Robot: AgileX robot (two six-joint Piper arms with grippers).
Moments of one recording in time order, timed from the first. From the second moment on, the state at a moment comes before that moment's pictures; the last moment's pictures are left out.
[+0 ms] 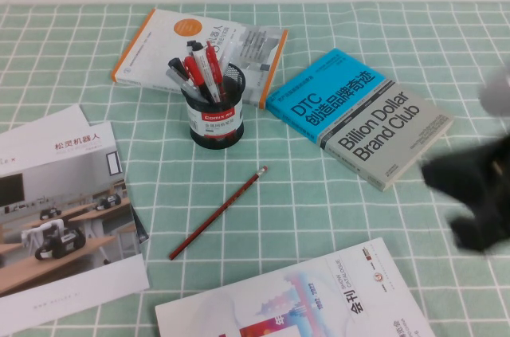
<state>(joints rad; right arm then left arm) 0.69 0.94 -0.97 0.01 0.75 0.08 -0.07 -0.01 0.02 -0.04 0.38 0.00</state>
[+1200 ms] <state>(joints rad) 0.06 0.02 0.02 0.00 0.16 0.12 -0.07 -0.01 0.02 -0.04 0.38 0.00</state>
